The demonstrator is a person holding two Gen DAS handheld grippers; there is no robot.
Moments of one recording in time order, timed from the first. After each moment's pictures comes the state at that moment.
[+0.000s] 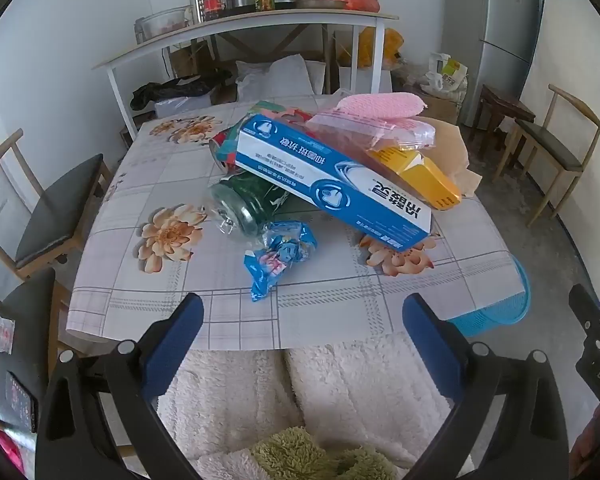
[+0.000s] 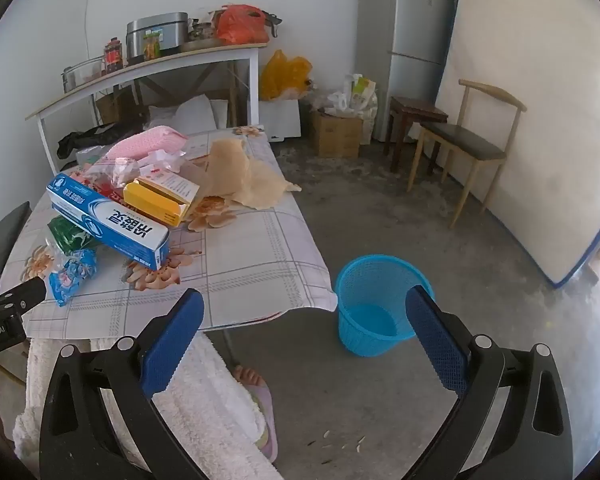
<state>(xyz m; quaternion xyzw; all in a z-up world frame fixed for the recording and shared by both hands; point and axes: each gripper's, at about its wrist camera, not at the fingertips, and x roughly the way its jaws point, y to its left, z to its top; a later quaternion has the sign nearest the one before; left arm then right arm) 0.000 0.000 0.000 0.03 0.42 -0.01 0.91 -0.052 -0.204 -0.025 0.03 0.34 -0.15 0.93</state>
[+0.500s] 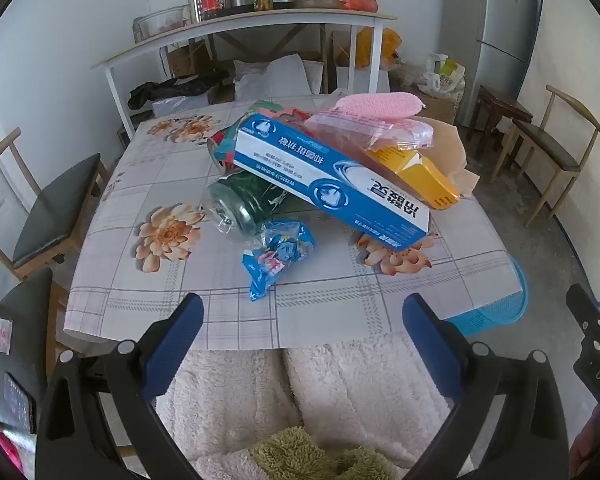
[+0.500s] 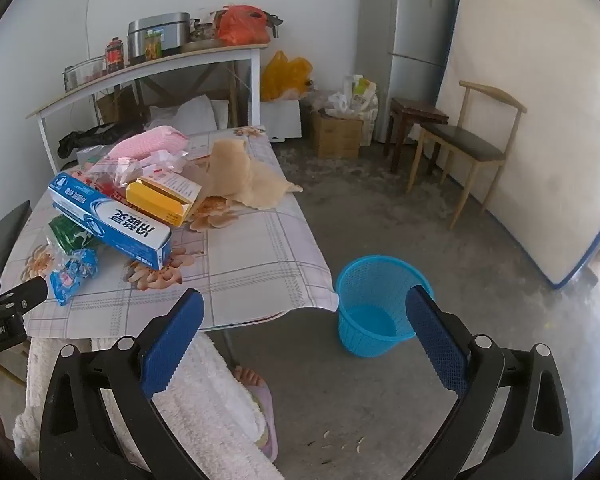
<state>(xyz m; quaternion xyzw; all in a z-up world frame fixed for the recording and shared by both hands) -0.002 -0.001 -0.001 0.03 0.42 -0.02 0.91 -0.052 -0.203 -0.025 0.03 0.33 -0.15 0.93</state>
